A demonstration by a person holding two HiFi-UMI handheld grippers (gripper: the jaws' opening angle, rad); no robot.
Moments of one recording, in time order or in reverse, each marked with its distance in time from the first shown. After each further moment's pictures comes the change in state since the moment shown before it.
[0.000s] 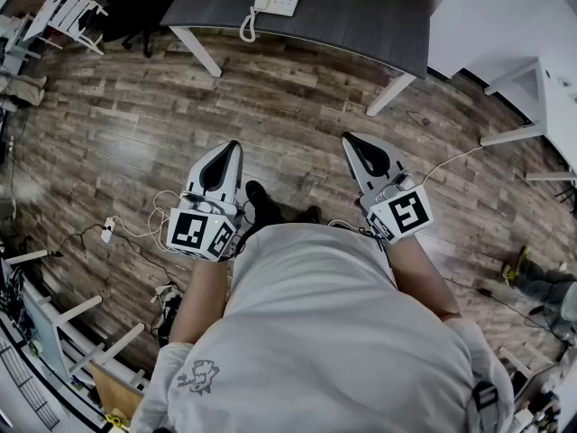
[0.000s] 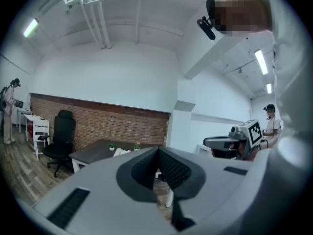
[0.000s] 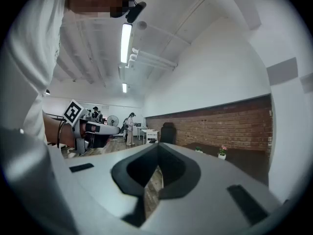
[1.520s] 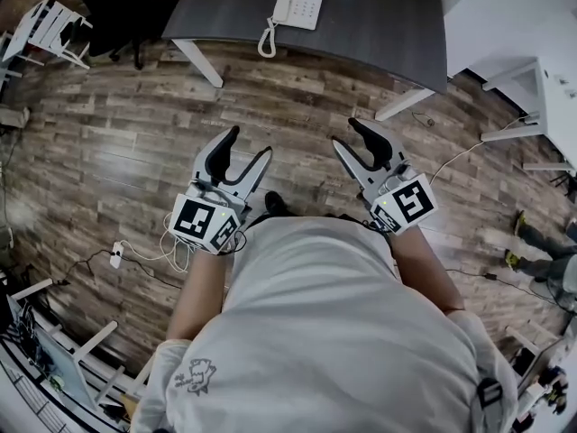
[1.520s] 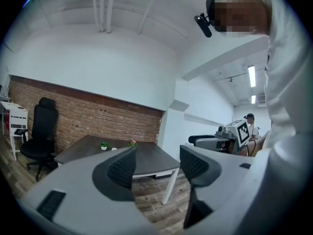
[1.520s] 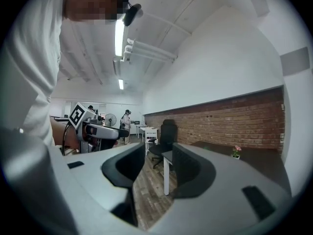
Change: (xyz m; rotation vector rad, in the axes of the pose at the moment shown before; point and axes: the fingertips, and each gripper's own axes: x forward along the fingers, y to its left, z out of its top) left arm 0.065 0.149 0.011 -0.038 0.050 -0.228; right arm 0.179 0.009 -0.001 0.029 0.045 -0.012
